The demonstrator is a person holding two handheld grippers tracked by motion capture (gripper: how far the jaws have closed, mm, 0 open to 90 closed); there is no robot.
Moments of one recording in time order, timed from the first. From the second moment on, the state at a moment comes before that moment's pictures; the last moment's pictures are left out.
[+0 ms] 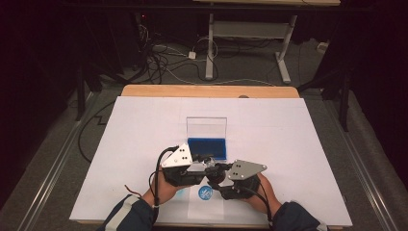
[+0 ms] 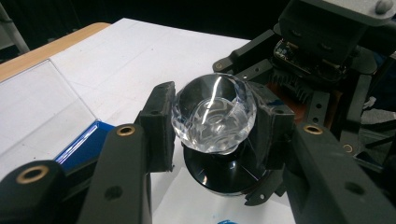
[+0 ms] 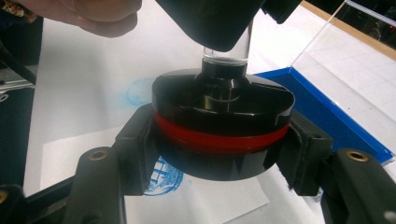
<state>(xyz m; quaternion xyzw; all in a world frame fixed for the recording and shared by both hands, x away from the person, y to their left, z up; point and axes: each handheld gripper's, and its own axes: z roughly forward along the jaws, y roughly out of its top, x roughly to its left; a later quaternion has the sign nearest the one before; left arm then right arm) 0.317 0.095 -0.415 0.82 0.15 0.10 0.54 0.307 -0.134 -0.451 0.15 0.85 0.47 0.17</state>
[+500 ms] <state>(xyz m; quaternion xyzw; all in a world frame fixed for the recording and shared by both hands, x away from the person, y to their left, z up) 0.313 0.093 -0.414 0.82 0.14 0.11 0.55 0.306 -0.134 -0.449 0.15 0.85 0.48 0.15</state>
